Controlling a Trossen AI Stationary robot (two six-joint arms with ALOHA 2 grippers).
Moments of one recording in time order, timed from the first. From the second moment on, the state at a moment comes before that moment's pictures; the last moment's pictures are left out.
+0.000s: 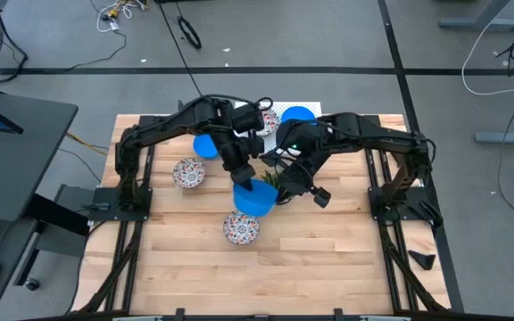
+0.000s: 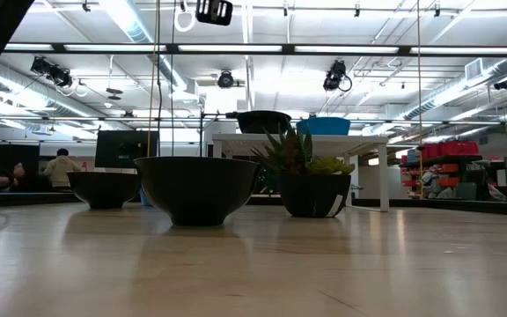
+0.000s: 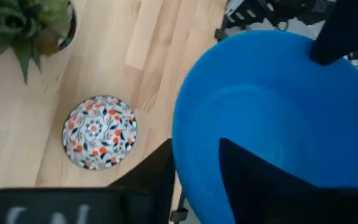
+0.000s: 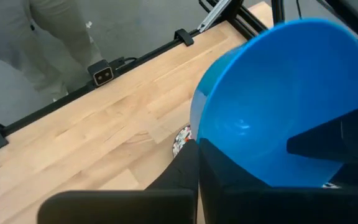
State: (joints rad) left arm 0.17 1.93 2.25 -1.46 0.65 -0.33; right arm 0.01 1.77 2.13 -1.29 -0.52 -0.80
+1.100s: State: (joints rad) left arm 0.43 1.77 2.35 -1.49 0.68 -0.12; right arm -0.05 1.76 2.12 -1.57 -0.42 -0.60
